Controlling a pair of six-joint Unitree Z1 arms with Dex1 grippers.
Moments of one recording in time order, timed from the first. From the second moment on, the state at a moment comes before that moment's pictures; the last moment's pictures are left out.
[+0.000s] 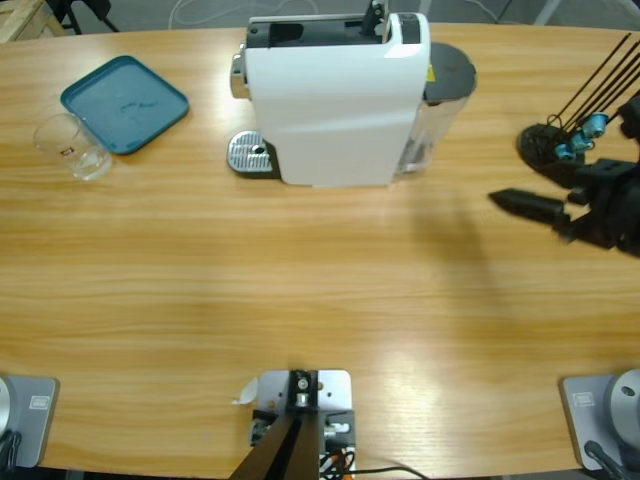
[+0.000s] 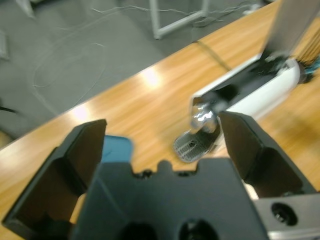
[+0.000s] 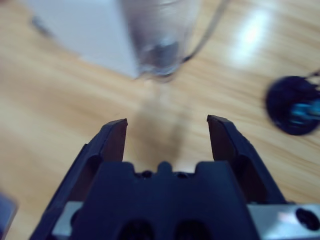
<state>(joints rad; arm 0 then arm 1) -0.85 1.31 -1.25 0.42 0.26 -0.02 0.87 1.12 -0.55 0.15 -0.36 0.36</state>
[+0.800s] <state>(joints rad) -0.85 0.95 -0.80 0.40 0.33 -0.03 0.25 1.29 -0.70 0.22 -0.24 0.43</state>
